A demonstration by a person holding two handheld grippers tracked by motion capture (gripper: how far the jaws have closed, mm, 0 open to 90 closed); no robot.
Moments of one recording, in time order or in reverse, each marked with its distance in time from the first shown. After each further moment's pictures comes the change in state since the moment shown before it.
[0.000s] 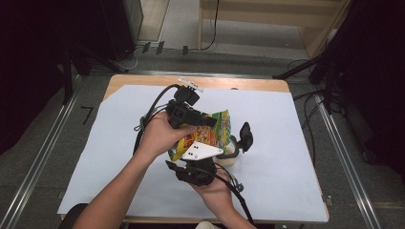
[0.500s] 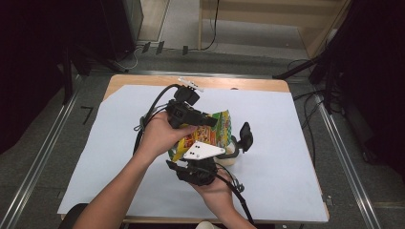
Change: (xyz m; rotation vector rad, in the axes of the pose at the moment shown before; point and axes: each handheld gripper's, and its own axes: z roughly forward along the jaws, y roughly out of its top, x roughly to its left) left arm -0.001 0.001 -0.003 -0.004 0.003 0.003; right arm 0.000 0.001 -0.003 -0.009 0.019 0.020
